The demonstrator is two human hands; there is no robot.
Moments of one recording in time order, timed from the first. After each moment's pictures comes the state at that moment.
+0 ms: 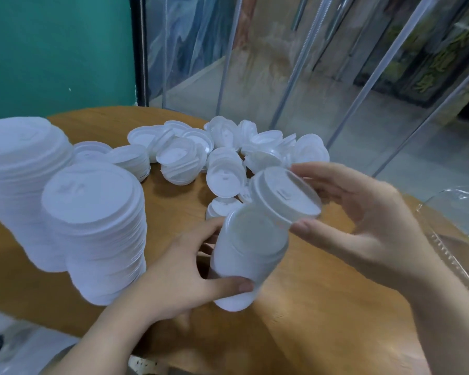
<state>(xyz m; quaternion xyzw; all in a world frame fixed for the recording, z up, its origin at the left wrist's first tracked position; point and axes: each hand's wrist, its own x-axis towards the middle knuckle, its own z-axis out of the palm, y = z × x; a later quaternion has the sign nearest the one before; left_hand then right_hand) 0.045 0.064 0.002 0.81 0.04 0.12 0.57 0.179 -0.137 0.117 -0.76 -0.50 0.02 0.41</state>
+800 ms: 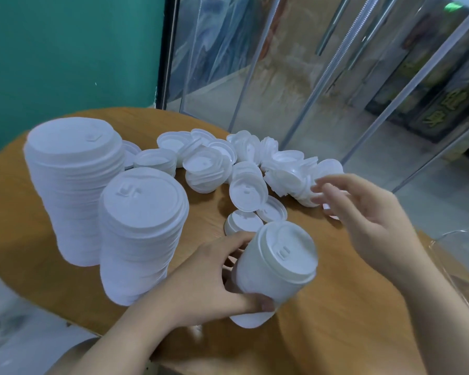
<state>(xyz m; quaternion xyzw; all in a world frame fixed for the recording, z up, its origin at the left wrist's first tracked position) 0.043 0.070 0.009 0.81 0.03 0.11 0.58 0.200 -0.104 0.120 -0.84 -0.39 -0.01 0.38</state>
